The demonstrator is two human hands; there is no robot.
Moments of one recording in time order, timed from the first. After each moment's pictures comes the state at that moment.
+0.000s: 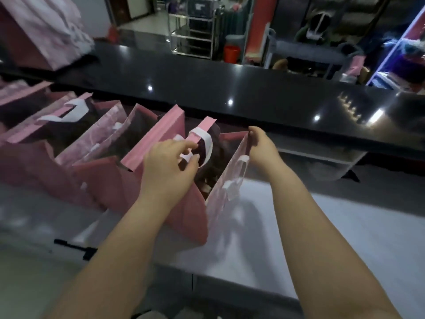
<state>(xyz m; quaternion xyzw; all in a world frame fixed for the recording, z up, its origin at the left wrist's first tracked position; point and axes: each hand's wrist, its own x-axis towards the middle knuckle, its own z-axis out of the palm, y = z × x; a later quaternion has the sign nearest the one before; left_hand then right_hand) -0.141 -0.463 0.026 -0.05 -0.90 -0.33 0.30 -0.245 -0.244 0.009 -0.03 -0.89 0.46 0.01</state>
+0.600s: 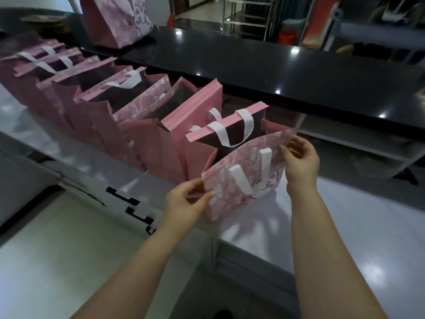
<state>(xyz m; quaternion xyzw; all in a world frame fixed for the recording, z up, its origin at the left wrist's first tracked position) -0.024 -0.451 -0.070 0.13 -0.78 -0.59 0.16 -0.173 -0.236 -0.044 -0.08 -0.68 0.72 0.11</state>
